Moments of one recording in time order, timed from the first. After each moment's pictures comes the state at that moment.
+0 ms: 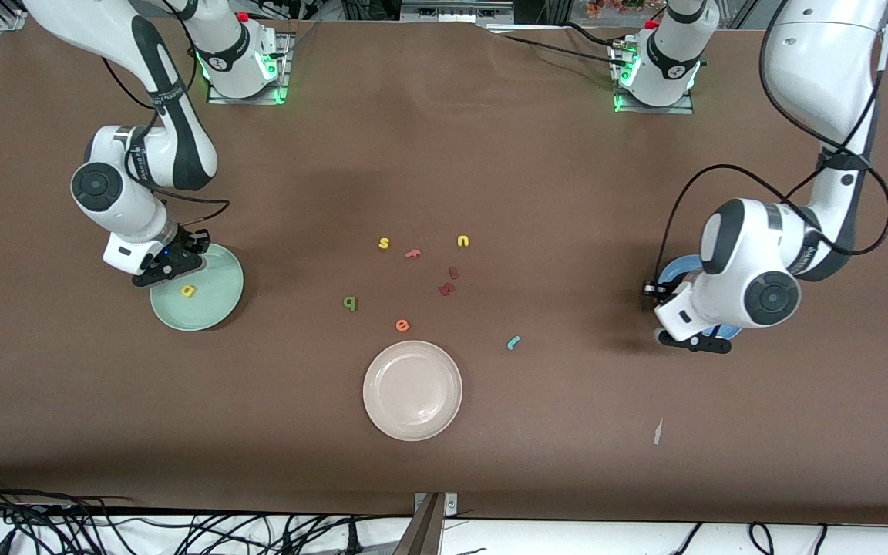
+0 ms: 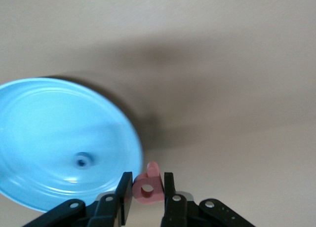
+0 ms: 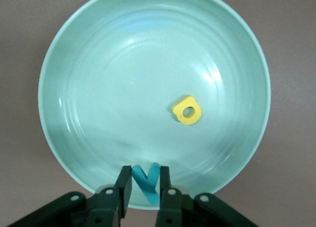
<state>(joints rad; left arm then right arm) -0.05 0.54 -0.05 -1.70 0.00 1.93 0.07 0.45 0.31 -0.43 -2.31 0.00 2.56 -0.37</state>
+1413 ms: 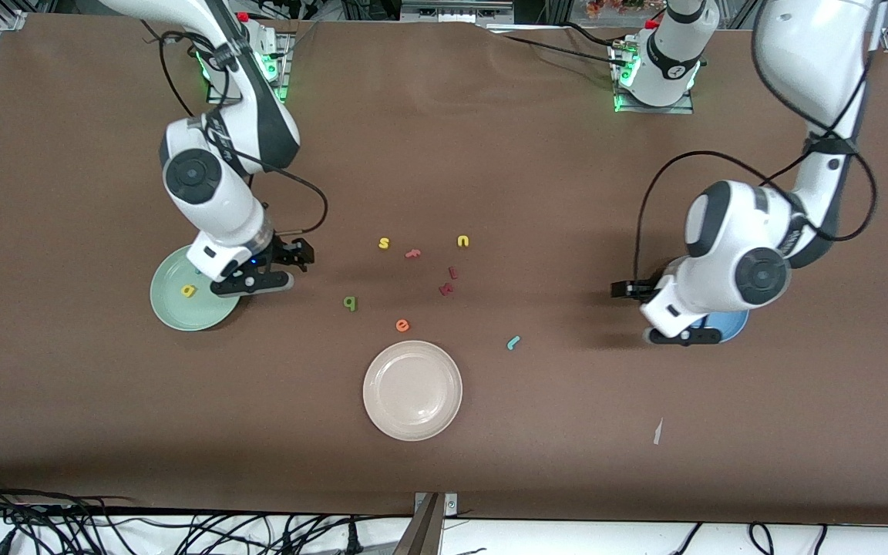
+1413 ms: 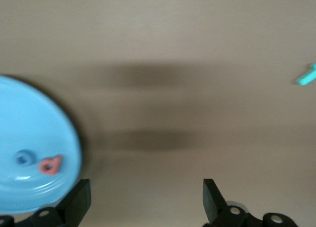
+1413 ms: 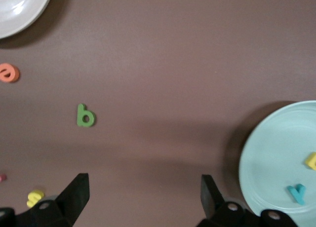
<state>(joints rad) -0.16 0.55 -0.09 -1.64 -0.08 1.98 -0.21 0.55 0.37 -0.17 -1.92 0.03 2.30 0.25</state>
